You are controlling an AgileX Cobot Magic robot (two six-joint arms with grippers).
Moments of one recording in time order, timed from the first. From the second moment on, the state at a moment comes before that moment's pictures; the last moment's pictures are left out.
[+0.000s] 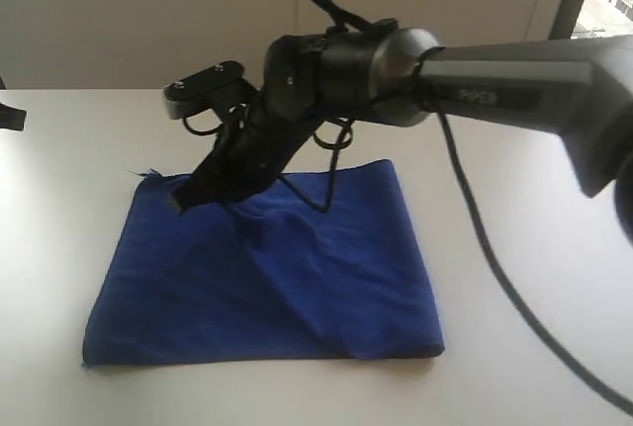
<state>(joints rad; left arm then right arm) 0.08 1.52 -0.99 -0.52 0.24 0.75 0.58 2.11 -1.69 0.22 0.64 -0.25</state>
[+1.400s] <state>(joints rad) 0.08 1.56 -0.99 -0.52 0.25 0.75 0.36 2.31 -1.88 0.50 0.99 -0.62</state>
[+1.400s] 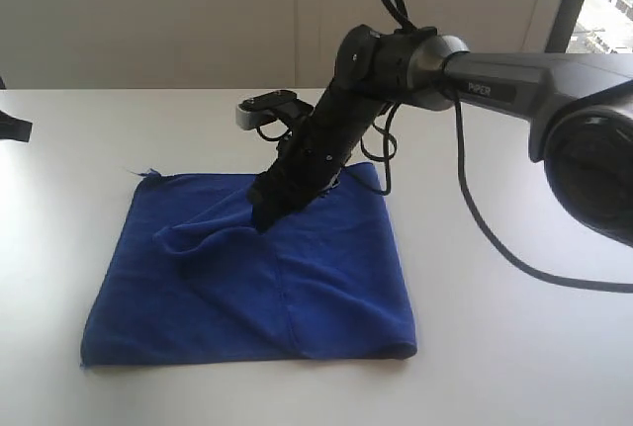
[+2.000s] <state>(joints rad) 0.08 1.57 -0.99 -0.52 0.25 0.75 0.36 2.37 -1.88 0.64 0.94 -0.70</state>
